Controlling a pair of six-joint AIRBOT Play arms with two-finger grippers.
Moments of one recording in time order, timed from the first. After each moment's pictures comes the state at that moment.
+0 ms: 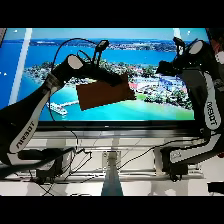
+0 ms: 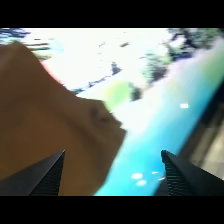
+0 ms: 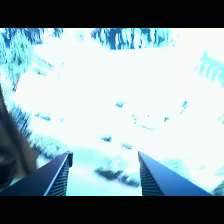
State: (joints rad) left arm -0.45 -1.54 1.34 0.74 -0.90 -0.98; right arm -0.13 -1.66 1.48 -1.16 1.27 1.39
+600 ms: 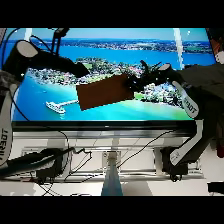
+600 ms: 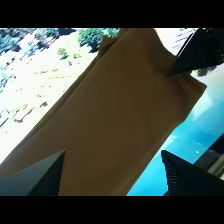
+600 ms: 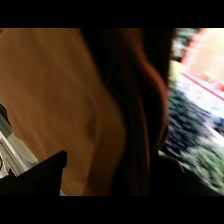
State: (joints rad) left arm -0.09 -1.34 1.34 0.91 -1.20 -0.98; right arm 0.14 -1.90 1.34 -0.55 1.17 1.17
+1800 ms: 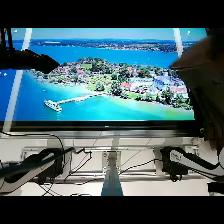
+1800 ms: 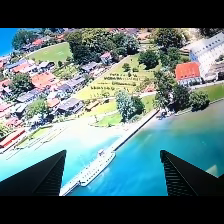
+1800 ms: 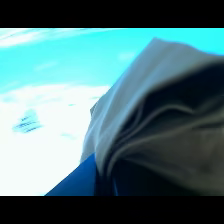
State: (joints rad) left arm 0.12 -1.10 1.34 0.98 -1.27 -0.98; right arm -0.38 -1.19 1.77 -1.51 1.40 1.52
